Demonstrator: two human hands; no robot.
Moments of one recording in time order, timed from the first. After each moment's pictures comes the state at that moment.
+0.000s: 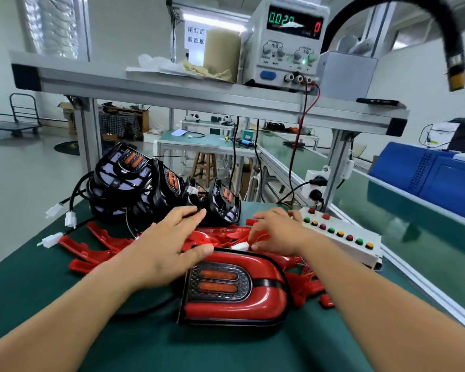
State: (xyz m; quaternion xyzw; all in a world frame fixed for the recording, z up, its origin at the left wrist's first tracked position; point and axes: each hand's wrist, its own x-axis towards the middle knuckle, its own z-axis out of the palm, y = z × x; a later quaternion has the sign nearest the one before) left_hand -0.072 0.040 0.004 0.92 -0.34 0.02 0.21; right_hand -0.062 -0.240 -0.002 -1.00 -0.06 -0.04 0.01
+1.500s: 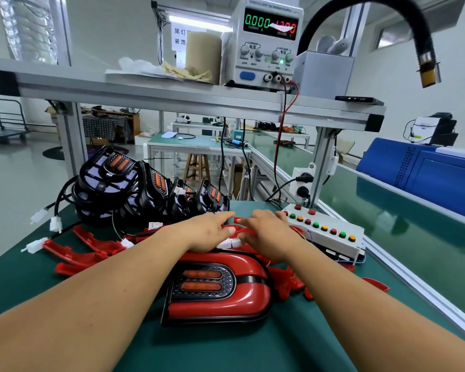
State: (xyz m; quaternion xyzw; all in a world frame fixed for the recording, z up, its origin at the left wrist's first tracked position) left_hand -0.020 -0.062 0.003 0.91 -0.36 -0.09 0.17; right_hand -0.079 -0.238 -0.013 -0.99 -0.05 -0.13 0.01
